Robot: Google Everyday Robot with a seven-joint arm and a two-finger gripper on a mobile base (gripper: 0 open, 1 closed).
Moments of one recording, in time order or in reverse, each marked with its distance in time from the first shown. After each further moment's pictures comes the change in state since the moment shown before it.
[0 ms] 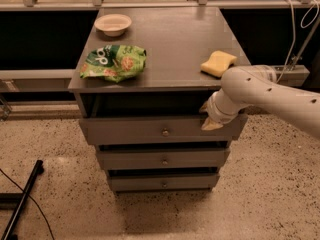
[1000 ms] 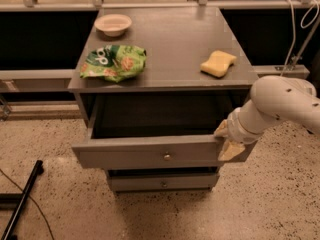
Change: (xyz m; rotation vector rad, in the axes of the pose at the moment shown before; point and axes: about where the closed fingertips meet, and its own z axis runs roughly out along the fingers) arm 0.012 0.090 -0.051 -0.113 -0.072 0.070
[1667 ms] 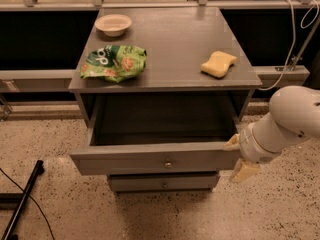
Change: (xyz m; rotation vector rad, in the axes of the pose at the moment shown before) arm -0.001 0.068 -0.034 -0.063 -0.015 0.012
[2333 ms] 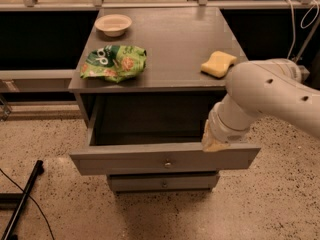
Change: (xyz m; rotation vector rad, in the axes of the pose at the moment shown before) arm -0.072 -0.032 -0.018 0.023 0.089 -0.090
